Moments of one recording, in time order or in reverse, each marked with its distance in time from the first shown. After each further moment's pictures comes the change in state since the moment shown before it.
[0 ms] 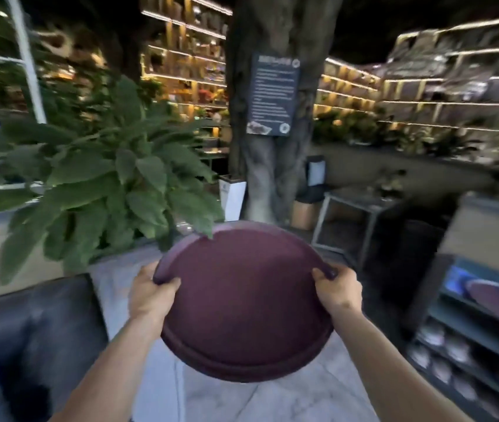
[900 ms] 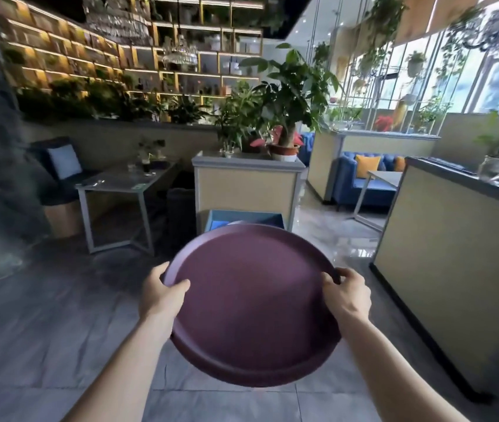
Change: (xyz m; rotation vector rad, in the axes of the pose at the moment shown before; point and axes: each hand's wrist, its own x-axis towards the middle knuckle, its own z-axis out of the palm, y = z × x) left_hand -0.243 0.023 0.600 0.072 -0.799 0.094; right_hand 0.156 0.276 -0.445 -0.098 0.804 0.468
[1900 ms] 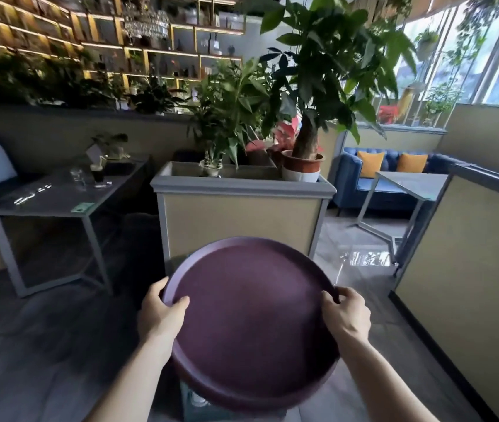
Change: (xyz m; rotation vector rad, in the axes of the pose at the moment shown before) left_hand 0.522 0.011 0.316 0.082 -0.099 -0.015; right_hand 0.448 -0.114 0.366 -0.047 0.052 0.109
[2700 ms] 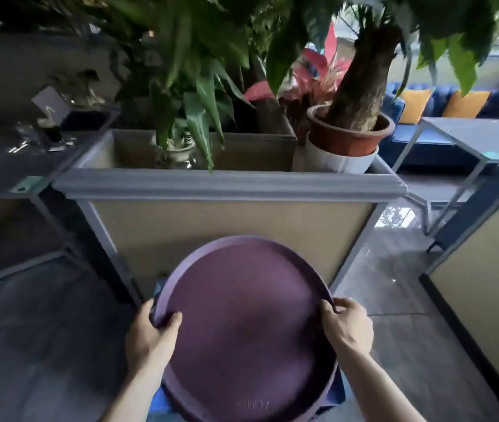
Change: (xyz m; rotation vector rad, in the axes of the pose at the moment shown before) left_hand 0.262 -0.050 0.209 0.224 0.064 -0.103; right_hand 0.298 -0.007 0.216 -0.211 -0.082 0.165
